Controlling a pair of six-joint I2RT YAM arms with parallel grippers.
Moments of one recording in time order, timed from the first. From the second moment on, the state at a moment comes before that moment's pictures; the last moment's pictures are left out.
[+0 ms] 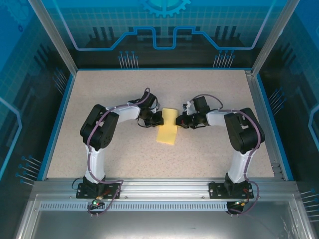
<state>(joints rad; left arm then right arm) -0.45 2.04 1.29 -0.39 0.45 -0.64 0.32 1.89 0.97 -0.07 -0.71 0.58</state>
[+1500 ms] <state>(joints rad) -0.45 2.04 1.29 -0.39 0.46 -0.63 0.29 1.99 1.07 -0.15 -0.70 0.54</state>
